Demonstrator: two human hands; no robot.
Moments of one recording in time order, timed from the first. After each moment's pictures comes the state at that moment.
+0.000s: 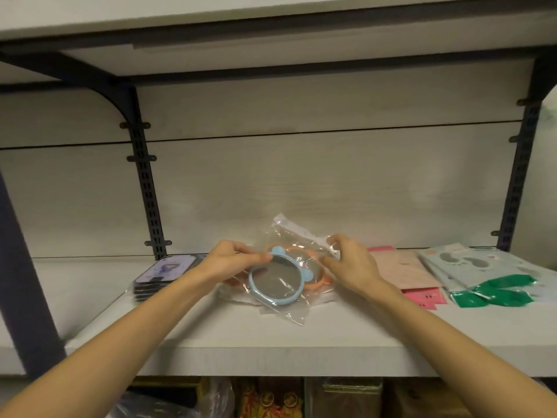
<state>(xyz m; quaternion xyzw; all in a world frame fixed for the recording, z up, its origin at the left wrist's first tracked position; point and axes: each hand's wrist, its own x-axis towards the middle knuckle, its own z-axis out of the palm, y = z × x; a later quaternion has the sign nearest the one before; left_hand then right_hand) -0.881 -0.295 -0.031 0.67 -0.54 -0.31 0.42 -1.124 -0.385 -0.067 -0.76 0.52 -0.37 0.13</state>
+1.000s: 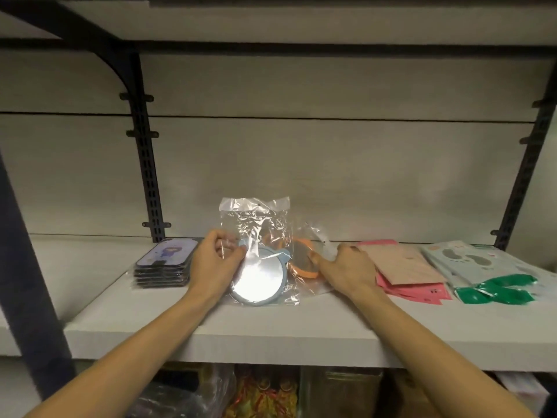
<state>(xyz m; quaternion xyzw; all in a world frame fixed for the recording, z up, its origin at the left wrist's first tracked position) -0.853 -0.289 -0.089 0.60 -0.48 -0.13 0.63 -1.091 -0.373 -0.086 -0.69 0.66 -0.28 0.07</state>
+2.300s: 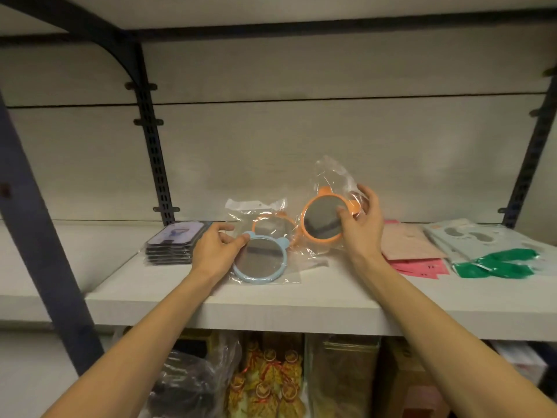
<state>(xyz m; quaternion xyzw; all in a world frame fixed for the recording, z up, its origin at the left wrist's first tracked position) -0.856 -0.280 -0.093 0.69 -0.46 -0.12 0.54 -1.104 -0.360 -0.069 -0.55 0.39 -0.68 0.30</state>
